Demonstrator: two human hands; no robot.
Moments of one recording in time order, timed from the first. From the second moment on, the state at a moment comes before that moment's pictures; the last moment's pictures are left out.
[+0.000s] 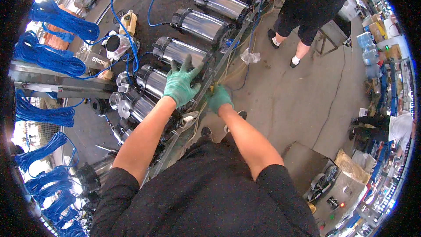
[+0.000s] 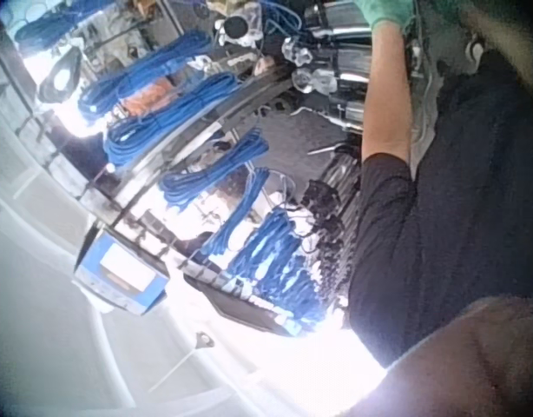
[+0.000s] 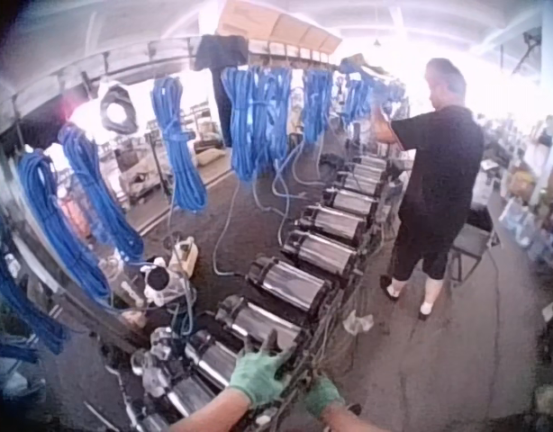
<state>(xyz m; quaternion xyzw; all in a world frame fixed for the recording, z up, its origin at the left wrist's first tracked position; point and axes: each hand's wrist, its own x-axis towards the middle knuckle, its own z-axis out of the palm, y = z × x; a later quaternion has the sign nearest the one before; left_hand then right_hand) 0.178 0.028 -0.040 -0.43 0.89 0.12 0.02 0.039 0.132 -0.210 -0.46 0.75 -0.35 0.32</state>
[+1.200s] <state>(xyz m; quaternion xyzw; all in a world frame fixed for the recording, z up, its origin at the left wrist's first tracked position) 0.097 -0.038 -0.027 -0.44 0.89 0.12 -0.11 -0.078 0.069 -0.168 -0.52 0.78 -0.16 0.31</state>
